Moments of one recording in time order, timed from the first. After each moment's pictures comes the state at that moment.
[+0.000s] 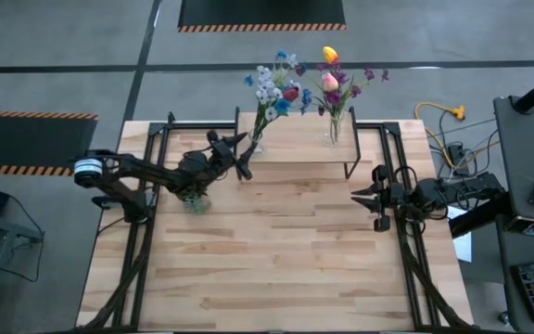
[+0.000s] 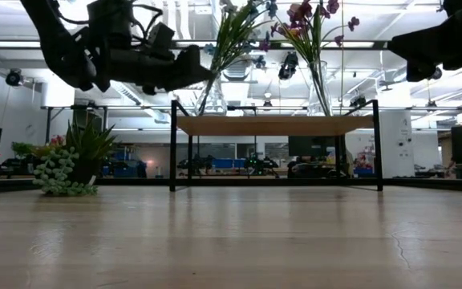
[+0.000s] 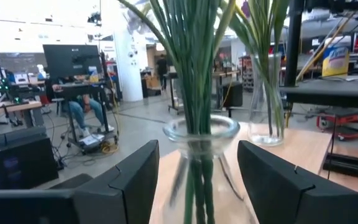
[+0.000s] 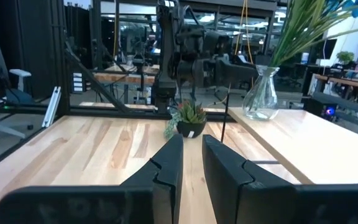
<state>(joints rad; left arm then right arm) 0.23 1.50 0.53 1.19 -0.47 0.13 0.26 0.02 0.09 0.00 0.31 -0.06</state>
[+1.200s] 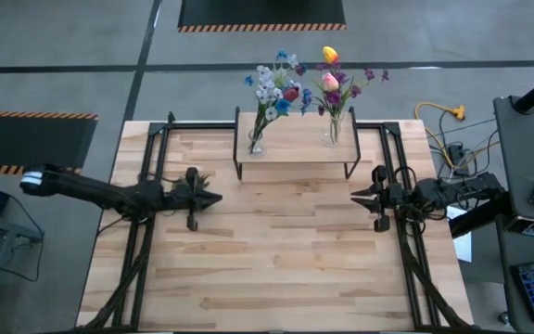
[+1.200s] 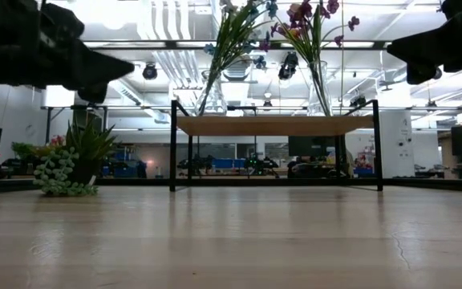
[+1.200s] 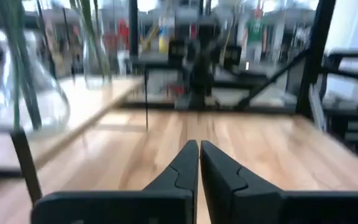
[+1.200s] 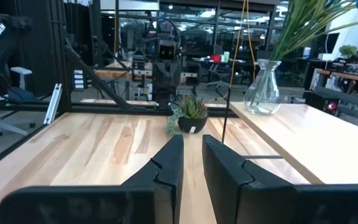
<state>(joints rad) -0.07 0.74 0.04 0.79 -0.16 -0.02 0.26 0.01 0.09 -0.03 0.31 -0.04</state>
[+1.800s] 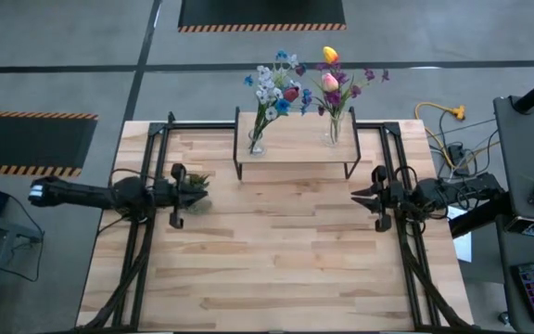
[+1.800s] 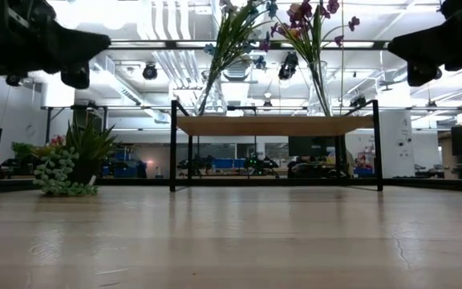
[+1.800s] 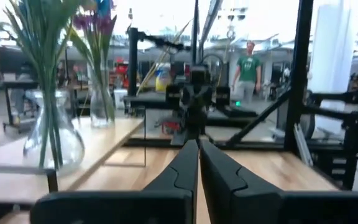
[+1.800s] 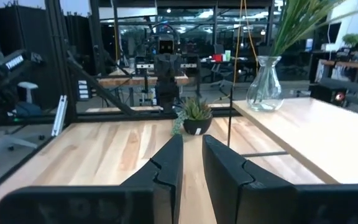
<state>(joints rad) -0.07 0.32 0.01 0.46 -0.13 0.00 0.26 0.00 0.09 -0.02 0.31 0.03</state>
